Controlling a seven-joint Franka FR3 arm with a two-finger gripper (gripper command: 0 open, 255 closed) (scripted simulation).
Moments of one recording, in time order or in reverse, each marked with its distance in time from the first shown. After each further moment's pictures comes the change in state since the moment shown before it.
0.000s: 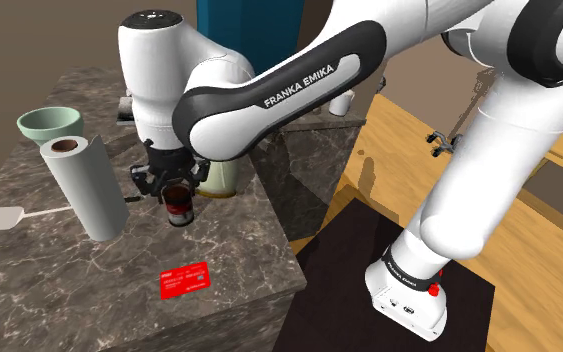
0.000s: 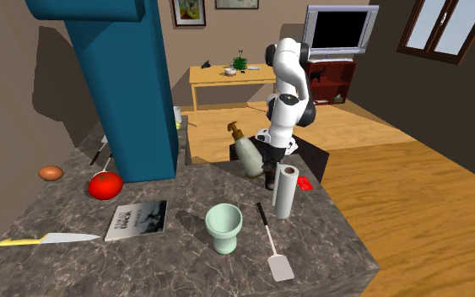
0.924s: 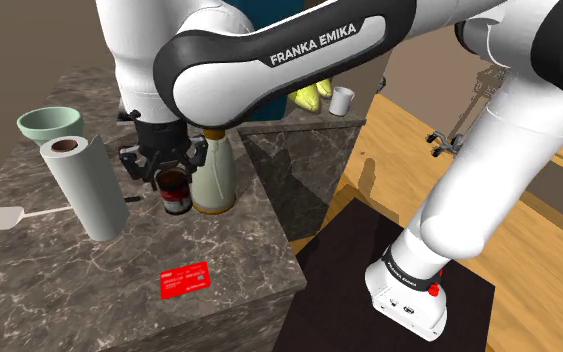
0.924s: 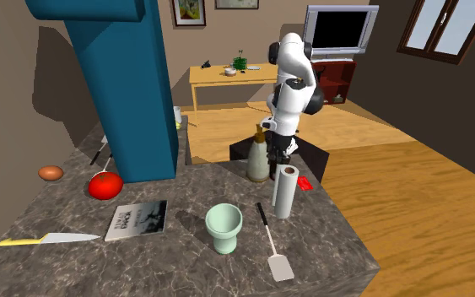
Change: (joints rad) arm 0.008 -0.057 0.018 0.092 0.063 -0.152 -0.024
